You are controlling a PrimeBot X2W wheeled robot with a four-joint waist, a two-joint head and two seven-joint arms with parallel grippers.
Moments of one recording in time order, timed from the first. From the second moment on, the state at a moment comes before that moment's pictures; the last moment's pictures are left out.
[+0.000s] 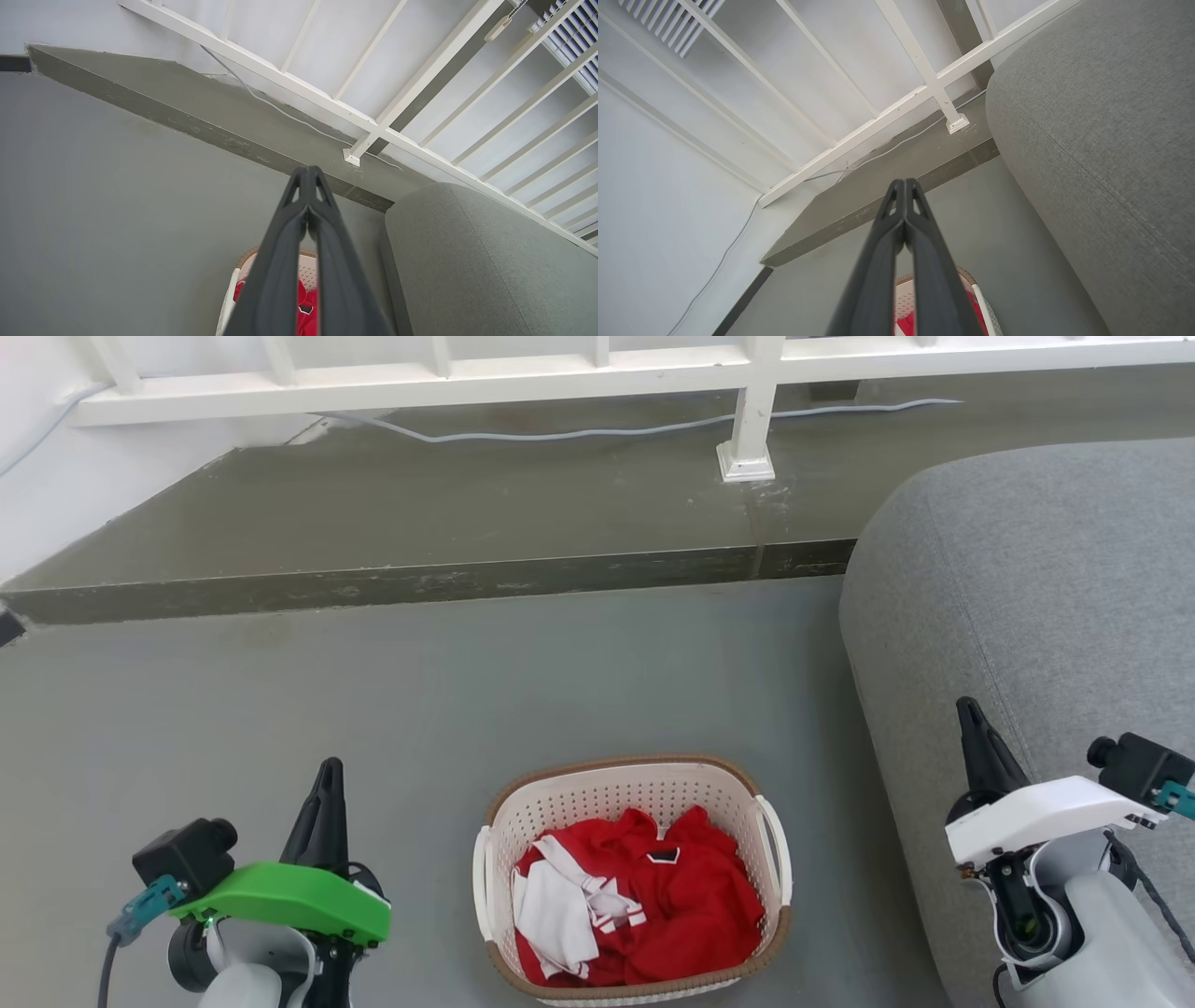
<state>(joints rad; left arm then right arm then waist) -0.09 0.05 -0.20 0.24 -0.73 -0.03 -0.17 -0.13 -0.13 0.12 0.40 0.71 0.08 -0.15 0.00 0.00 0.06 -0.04</state>
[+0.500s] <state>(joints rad) -0.09 0.05 -0.15 0.25 -0.89 -0.05 -0.12 -0.13 -0.12 0.07 0.38 0.88 0.09 -0.10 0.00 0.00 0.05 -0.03</state>
